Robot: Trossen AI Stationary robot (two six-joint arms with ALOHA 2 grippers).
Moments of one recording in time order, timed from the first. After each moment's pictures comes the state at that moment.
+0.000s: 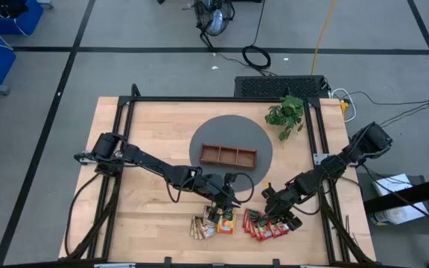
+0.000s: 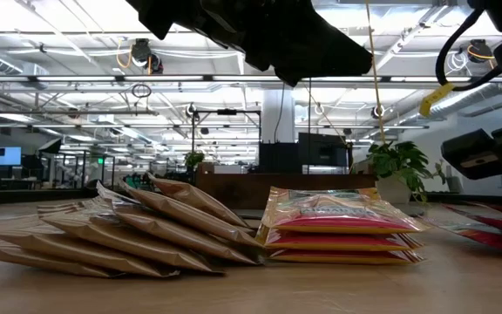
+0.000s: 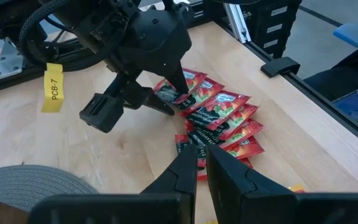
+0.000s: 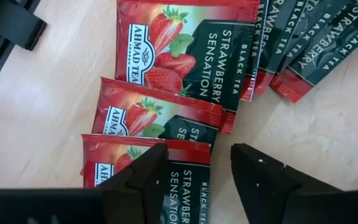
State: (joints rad) left arm -0.26 1.95 1.26 0.23 0.10 0.17; right arm 0.55 1.49 0.59 -0.17 -0.26 0.09
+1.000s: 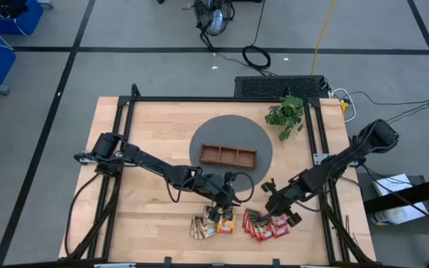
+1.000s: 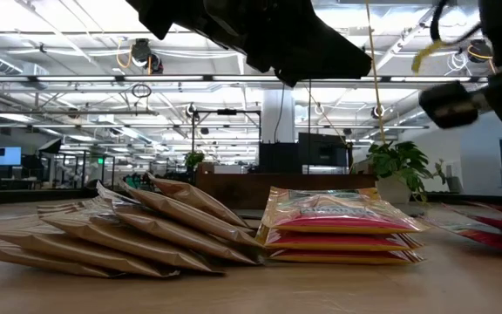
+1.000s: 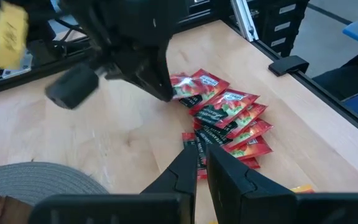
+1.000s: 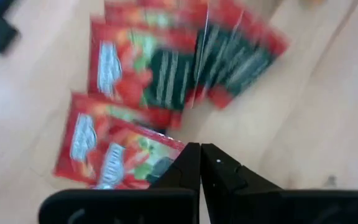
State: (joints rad) left arm -0.26 1.95 1.26 0.23 0.08 0.18; right arm 0.55 1.37 0.68 -0.37 -0.10 0.01
